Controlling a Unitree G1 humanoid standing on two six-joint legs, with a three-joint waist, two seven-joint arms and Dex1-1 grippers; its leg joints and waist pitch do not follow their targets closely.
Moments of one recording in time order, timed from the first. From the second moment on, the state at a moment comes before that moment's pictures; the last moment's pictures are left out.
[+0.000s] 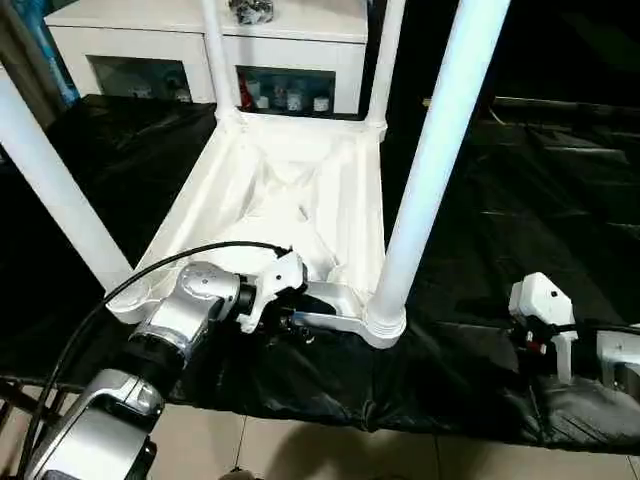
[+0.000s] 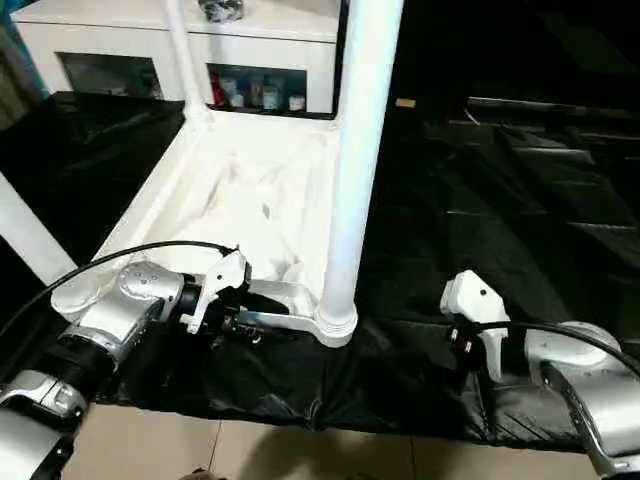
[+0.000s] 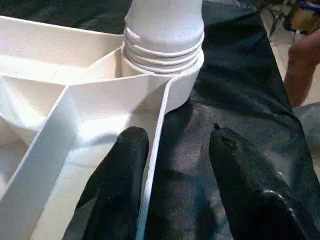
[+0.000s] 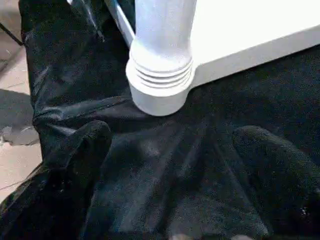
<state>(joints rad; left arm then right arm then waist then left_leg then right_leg) -0.62 0.36 -0.37 0.70 -0.11 -0.01 -1.32 -0.02 -0.77 0.02 -0.13 0.31 0.38 1.06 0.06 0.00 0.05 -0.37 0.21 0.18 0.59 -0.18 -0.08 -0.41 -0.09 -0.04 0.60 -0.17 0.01</state>
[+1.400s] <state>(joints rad) -0.64 0.28 -0.40 0.68 0.00 0.02 -1.24 -0.16 -0.56 0.18 -0.03 0.20 0.32 0.91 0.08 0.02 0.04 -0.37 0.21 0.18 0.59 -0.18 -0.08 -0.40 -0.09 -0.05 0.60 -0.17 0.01</state>
